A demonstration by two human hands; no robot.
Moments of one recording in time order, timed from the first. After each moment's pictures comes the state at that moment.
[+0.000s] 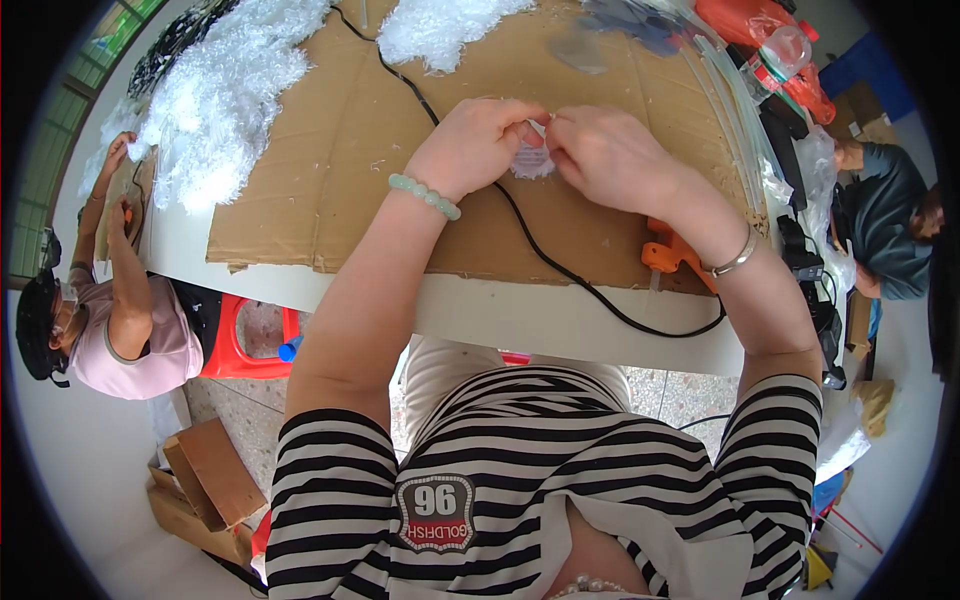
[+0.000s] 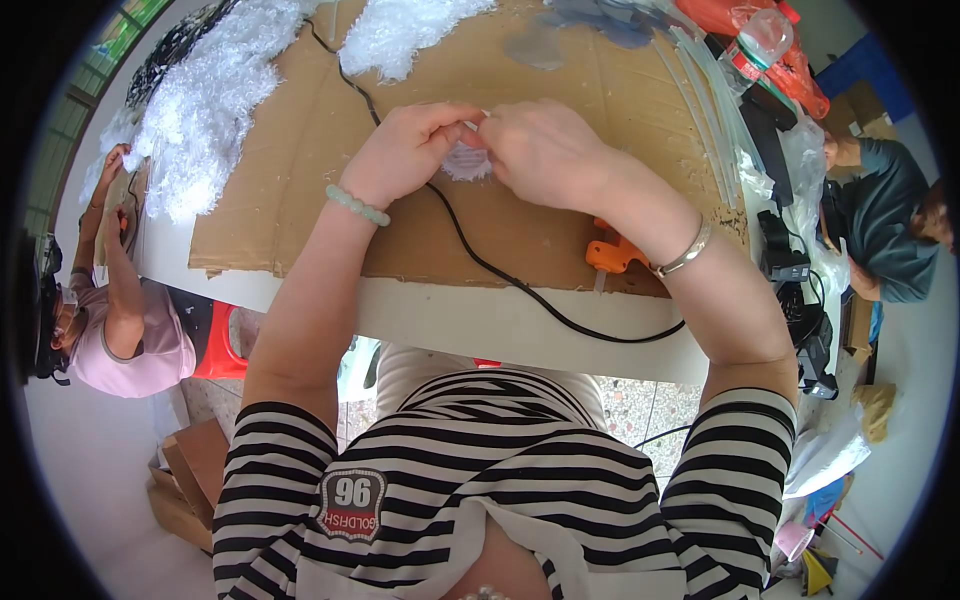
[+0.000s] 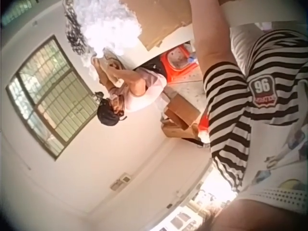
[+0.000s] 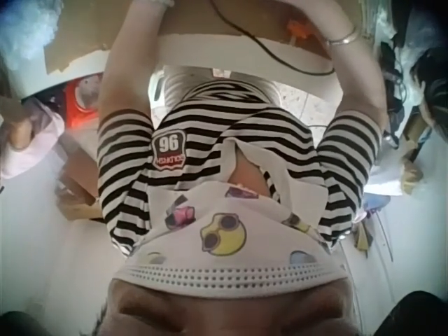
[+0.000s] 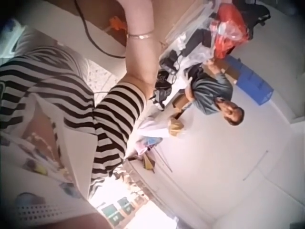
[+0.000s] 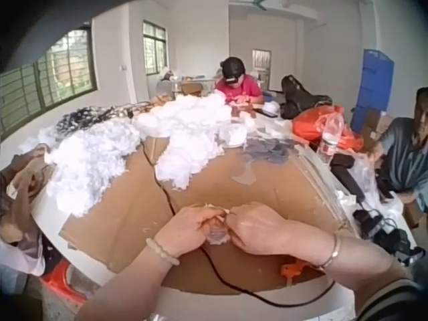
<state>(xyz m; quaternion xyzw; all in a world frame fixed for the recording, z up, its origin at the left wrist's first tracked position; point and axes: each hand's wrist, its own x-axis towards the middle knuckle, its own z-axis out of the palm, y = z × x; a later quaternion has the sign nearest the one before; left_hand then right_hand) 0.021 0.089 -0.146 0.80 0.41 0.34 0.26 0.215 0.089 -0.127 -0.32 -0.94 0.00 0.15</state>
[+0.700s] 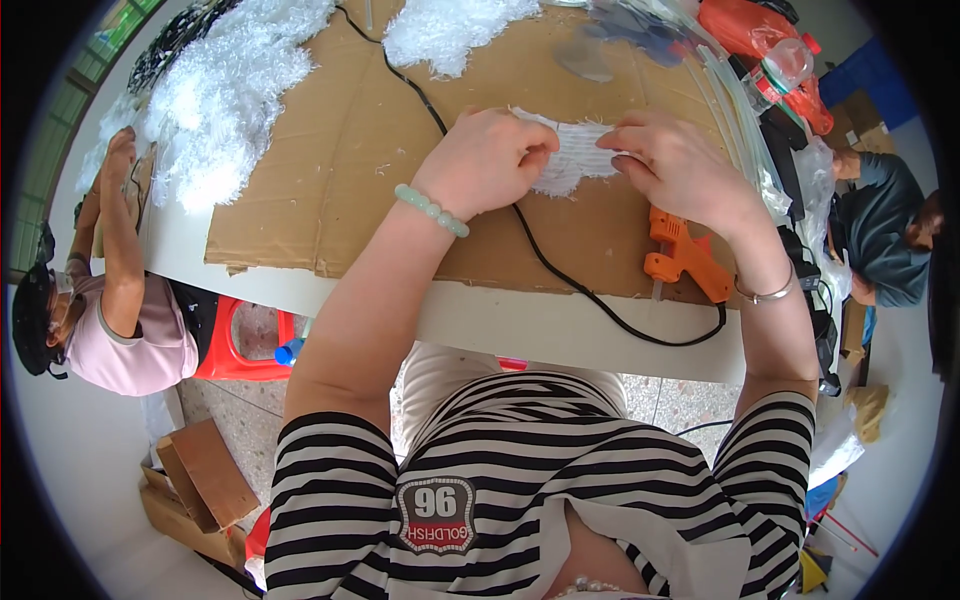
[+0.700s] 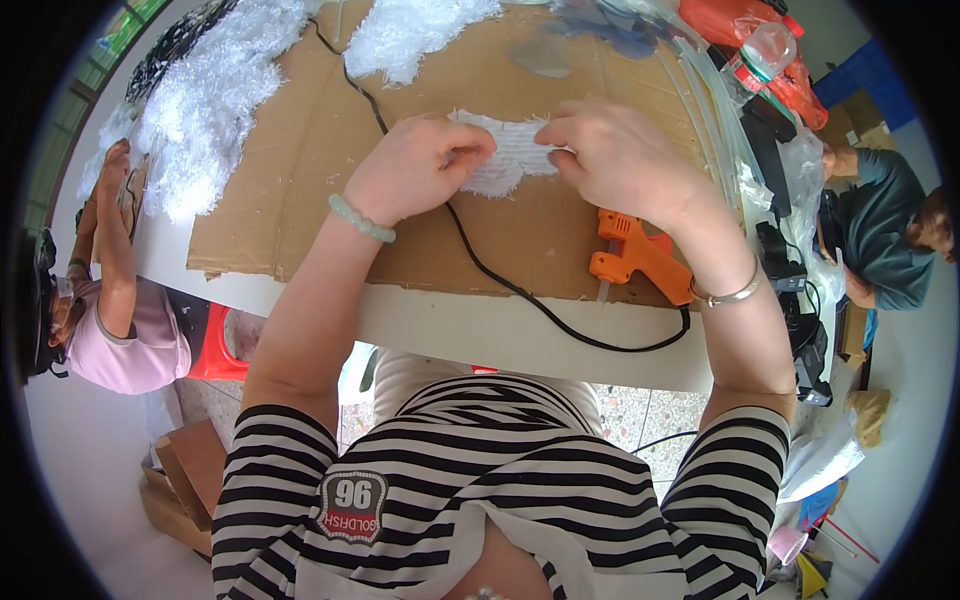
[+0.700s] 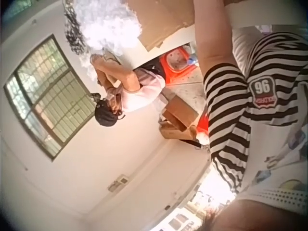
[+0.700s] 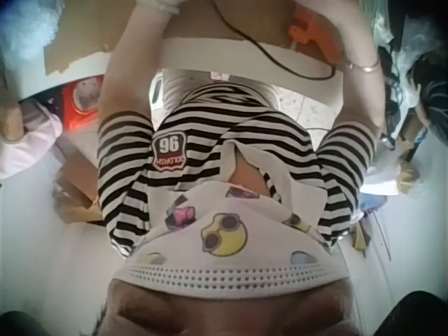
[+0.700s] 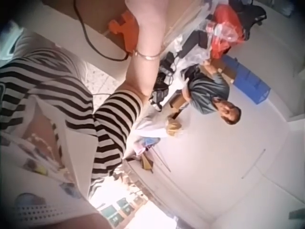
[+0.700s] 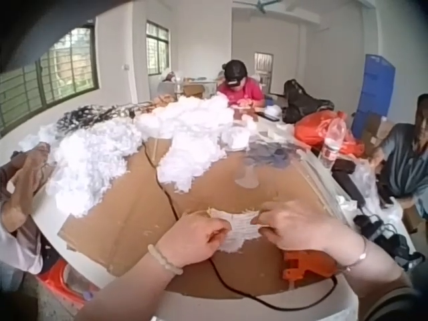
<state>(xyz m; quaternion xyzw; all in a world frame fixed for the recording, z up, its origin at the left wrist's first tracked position) 0.022 0.080 -0.140 0.85 0.40 0.31 0.17 0.247 0.072 -0.081 -0.36 -0.92 0.09 0.11</state>
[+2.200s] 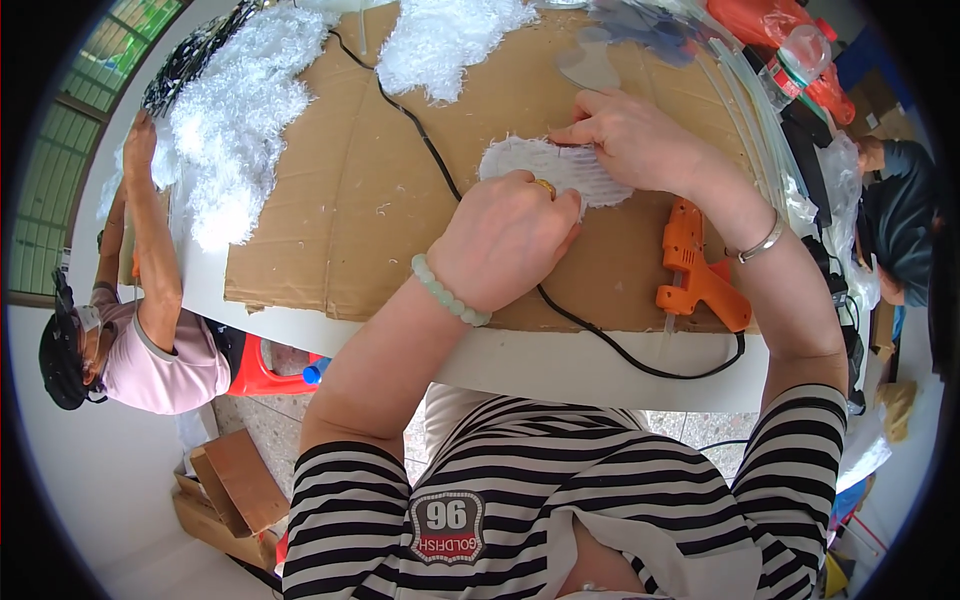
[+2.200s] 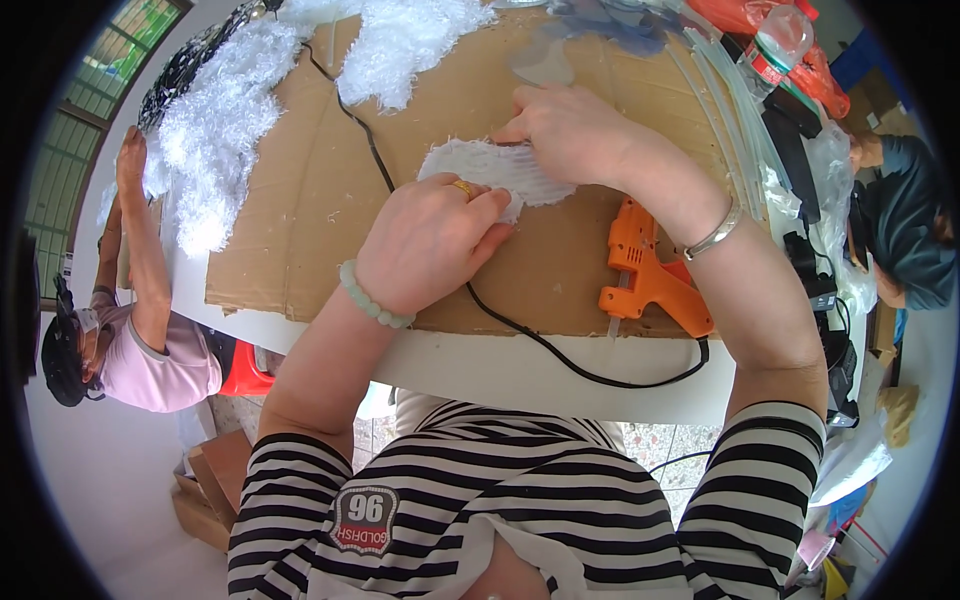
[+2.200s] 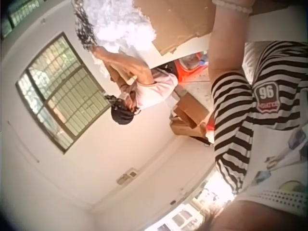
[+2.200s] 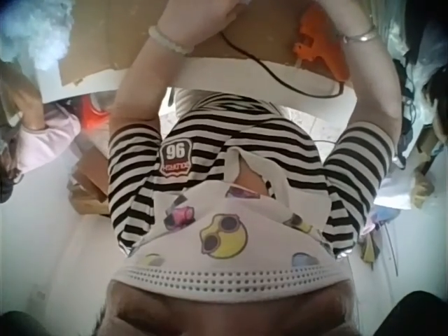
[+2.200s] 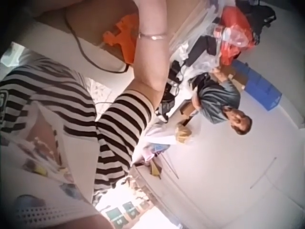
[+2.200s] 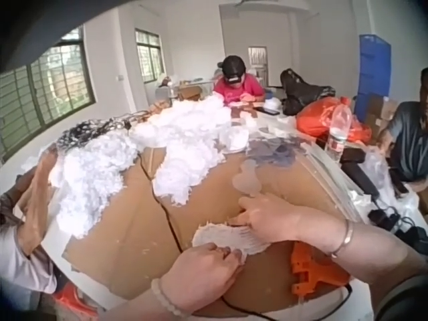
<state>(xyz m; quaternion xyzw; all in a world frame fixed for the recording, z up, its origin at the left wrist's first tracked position) 0.045 0.050 -0.131 0.90 0.37 0.23 -0.02 0.231 0.139 -0.123 -0.36 -0.93 0.05 0.06</state>
